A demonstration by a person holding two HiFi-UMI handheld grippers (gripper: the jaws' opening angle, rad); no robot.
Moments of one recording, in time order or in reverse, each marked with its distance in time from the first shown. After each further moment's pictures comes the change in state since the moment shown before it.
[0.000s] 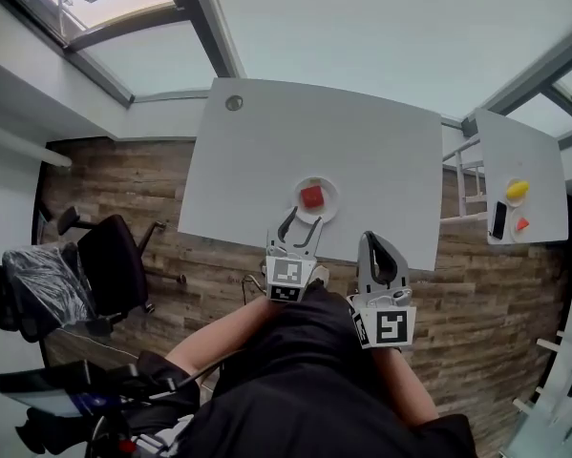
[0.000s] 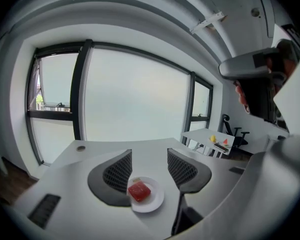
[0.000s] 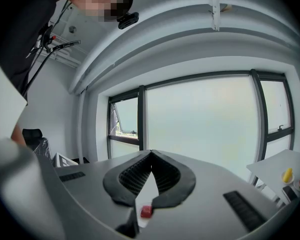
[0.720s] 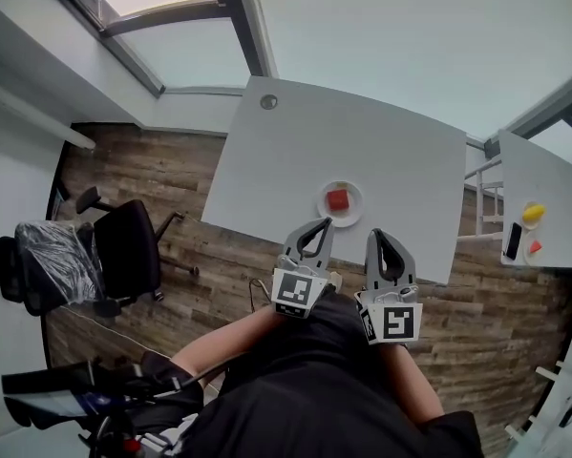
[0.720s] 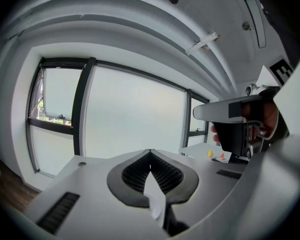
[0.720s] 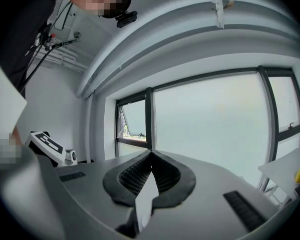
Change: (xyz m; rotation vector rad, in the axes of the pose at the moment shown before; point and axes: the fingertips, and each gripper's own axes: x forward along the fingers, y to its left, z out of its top) left arm -0.058 0.001 0.053 -0.025 -0.179 -0.024; right arm 0.017 0.036 0.008 -0.002 -0.033 0.092
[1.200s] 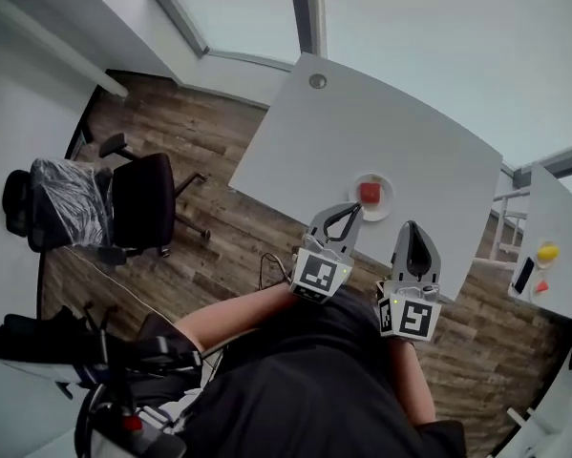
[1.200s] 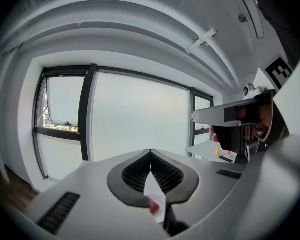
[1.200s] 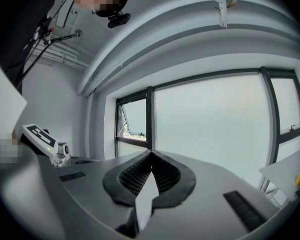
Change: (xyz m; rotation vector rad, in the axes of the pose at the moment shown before) left arm 0.000 0.016 0.012 0.049 -0.023 0.068; right arm 0.017 -0.006 0.001 -0.017 0.005 -0.002
